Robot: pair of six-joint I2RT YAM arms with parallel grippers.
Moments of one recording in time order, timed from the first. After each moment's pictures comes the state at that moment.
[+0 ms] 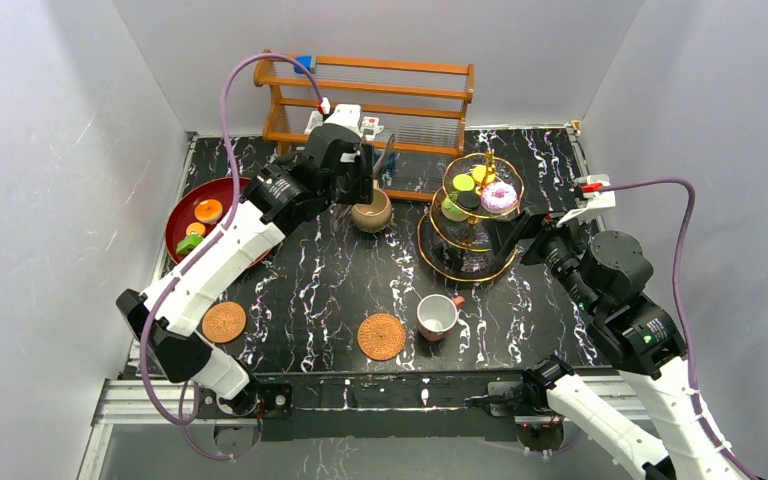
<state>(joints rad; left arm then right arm) -0.77 1.51 1.75 -0.84 -0.32 -0.42 0.56 0.60 1.05 -0.56 0.14 0.37</state>
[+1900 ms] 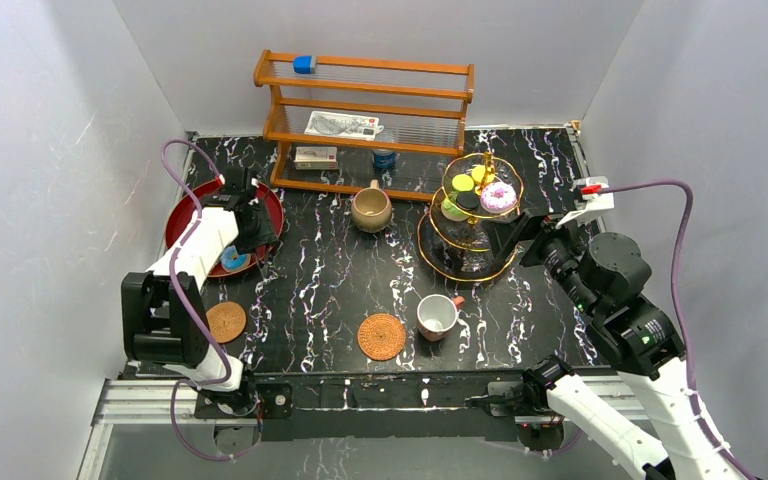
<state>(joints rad) -0.08 1.52 1.11 -0.72 -0.15 -0.41 0.56 0.59 1.04 -0.56 0.14 0.38</state>
